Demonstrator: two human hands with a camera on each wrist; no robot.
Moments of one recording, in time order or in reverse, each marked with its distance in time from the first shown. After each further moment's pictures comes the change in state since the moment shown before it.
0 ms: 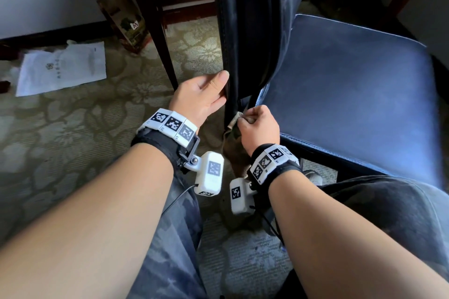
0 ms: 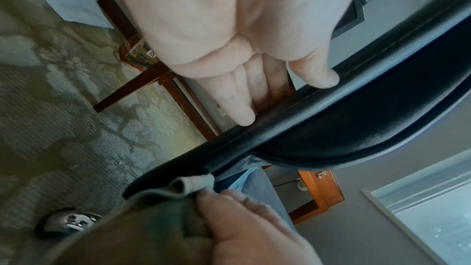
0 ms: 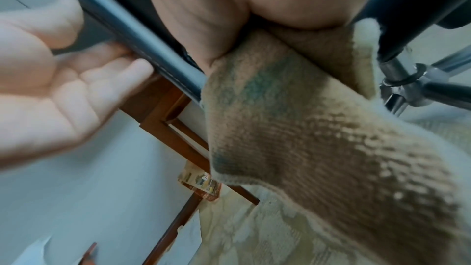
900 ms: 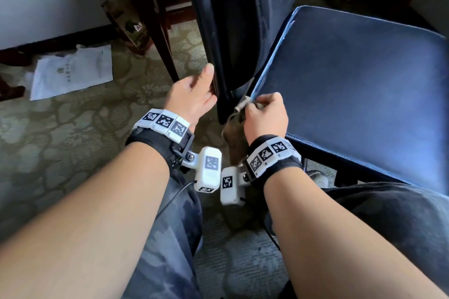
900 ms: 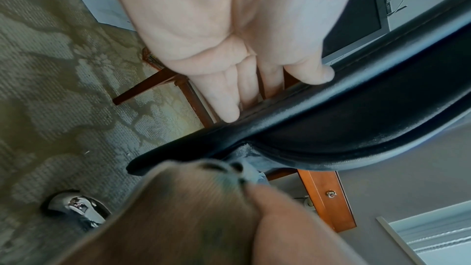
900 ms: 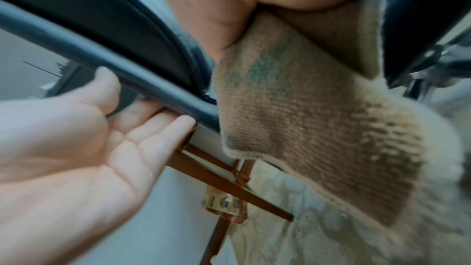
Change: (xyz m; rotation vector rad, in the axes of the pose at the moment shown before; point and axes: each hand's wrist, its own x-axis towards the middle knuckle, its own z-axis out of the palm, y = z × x) left_hand 0.020 -0.017 0.003 0.036 0.088 -0.044; right_hand 0.013 -0.012 -0.021 0.163 0.120 0.041
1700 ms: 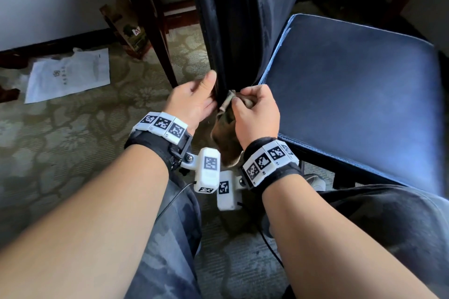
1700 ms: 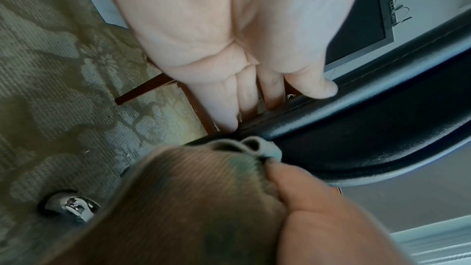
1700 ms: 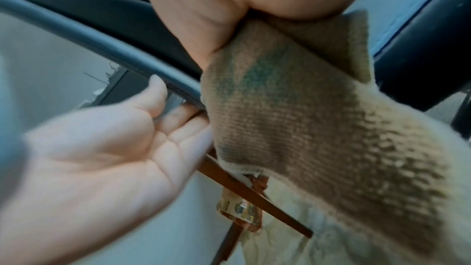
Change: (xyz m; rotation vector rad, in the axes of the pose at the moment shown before) left_hand -0.003 0.003 -0.003 -0.072 -0.013 -0.069; right_hand -0.018 -0.021 0.003 0.093 -0.048 -0.241
